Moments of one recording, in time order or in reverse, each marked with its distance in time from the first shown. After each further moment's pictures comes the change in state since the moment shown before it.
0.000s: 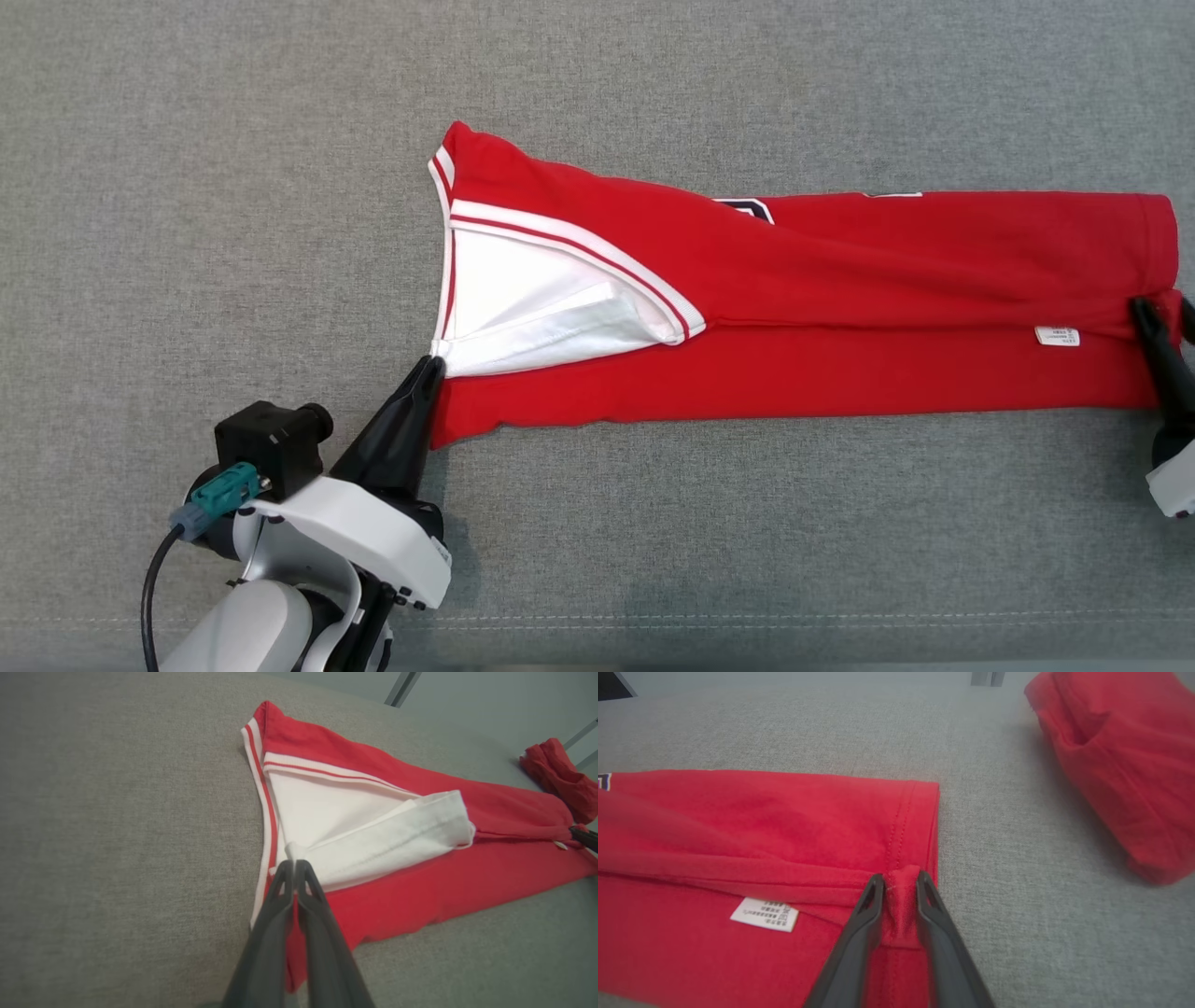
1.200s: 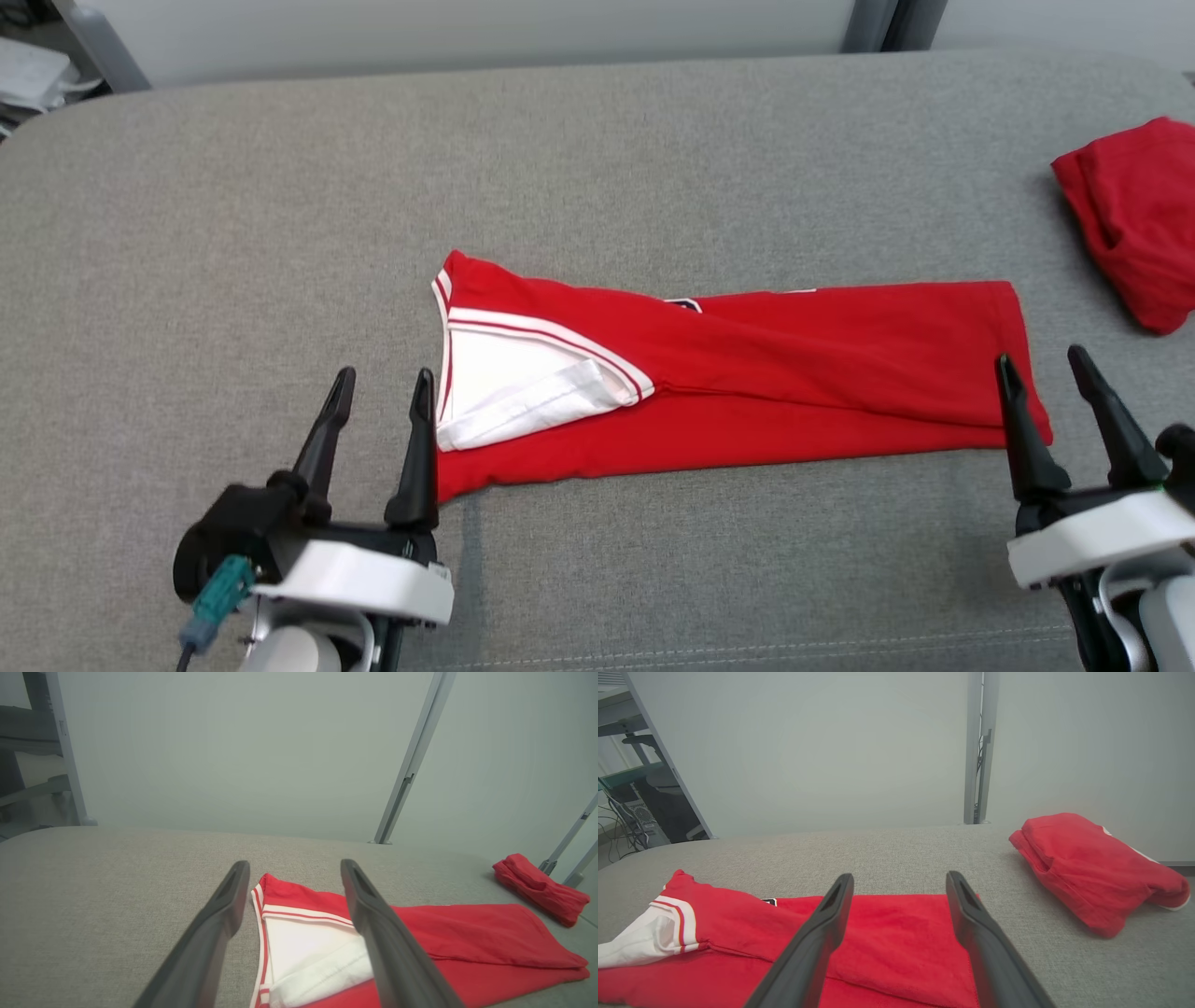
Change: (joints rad) left arm 0.090 -0.145 0.121 0.095 0.171 0.022 -0.239; right arm 0.174 0.354 -0.235 -0.167 -0.318 0.000 -0.037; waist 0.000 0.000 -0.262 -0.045
